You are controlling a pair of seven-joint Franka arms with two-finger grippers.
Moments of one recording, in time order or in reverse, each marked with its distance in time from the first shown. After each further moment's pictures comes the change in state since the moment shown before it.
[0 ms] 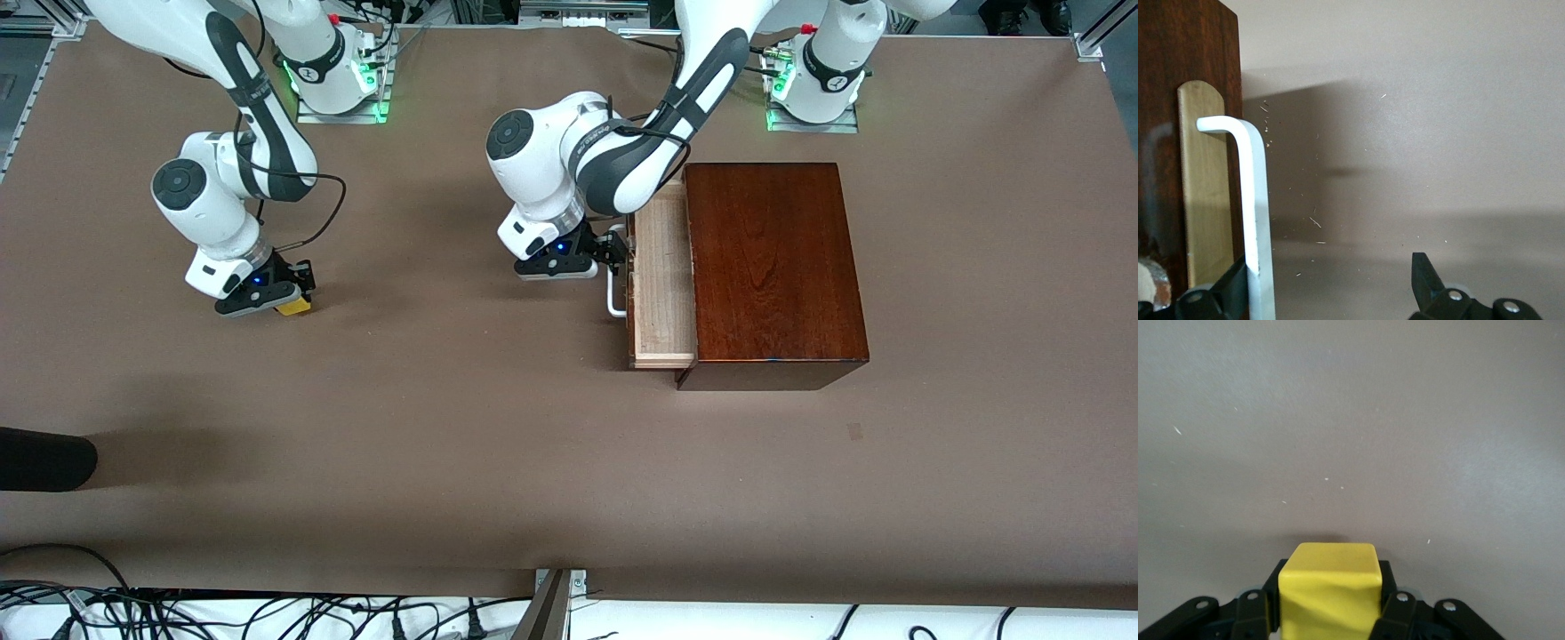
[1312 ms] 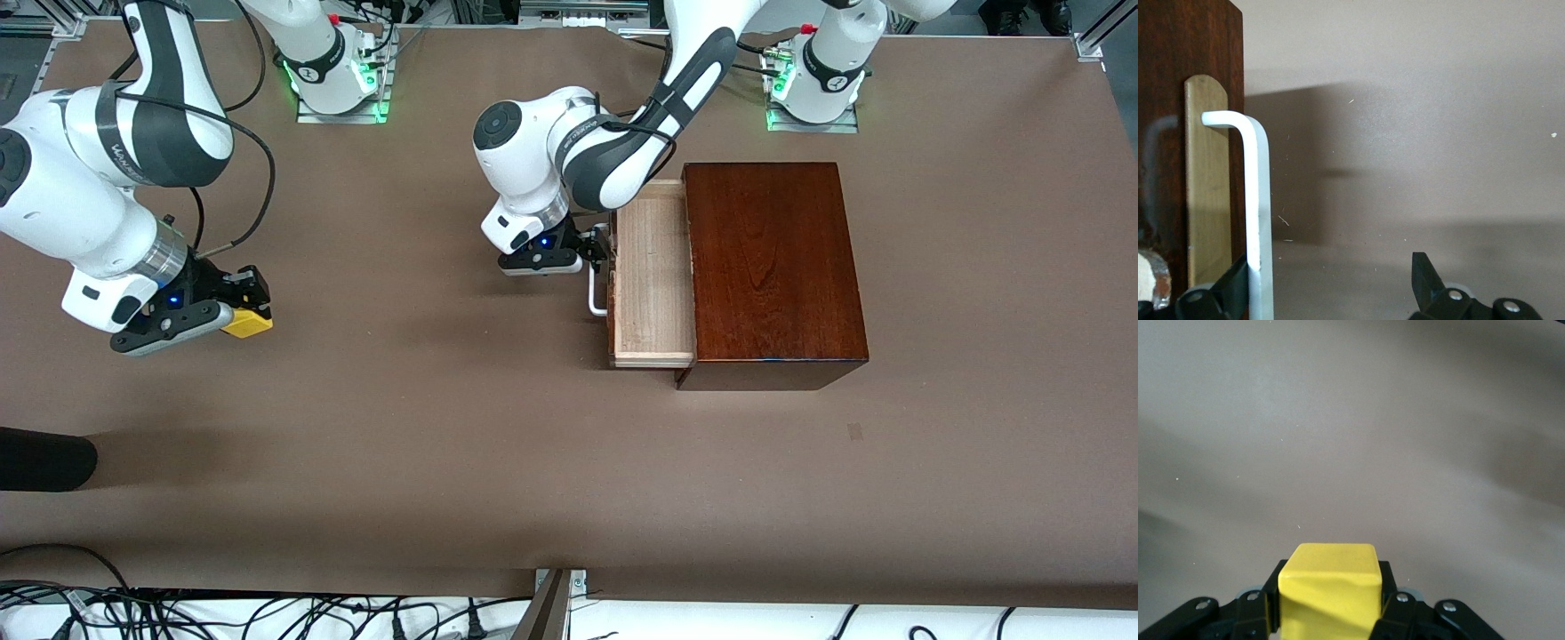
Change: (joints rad) left arm -0.029 0.025 0.007 0.053 -0.028 0.027 -0.033; right arm 0.006 -0.056 0.044 0.601 0.081 -0.680 -0.002
